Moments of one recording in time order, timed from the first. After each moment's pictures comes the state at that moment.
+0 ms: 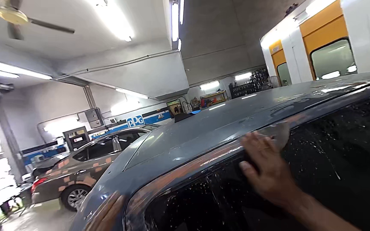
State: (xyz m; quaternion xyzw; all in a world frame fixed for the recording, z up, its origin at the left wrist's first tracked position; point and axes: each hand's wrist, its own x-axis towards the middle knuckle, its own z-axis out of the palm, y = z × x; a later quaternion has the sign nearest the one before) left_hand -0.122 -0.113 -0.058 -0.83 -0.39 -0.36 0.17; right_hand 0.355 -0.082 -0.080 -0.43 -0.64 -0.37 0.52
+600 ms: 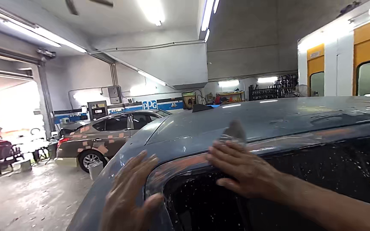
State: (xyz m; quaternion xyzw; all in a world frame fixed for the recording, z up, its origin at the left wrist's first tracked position) left_hand -0.074 -0.124 -0.041 -0.77 -0.33 -0.50 0.22; right_hand 0.280 -0.064 -0.028 -0.23 -0.84 -0.40 0.29
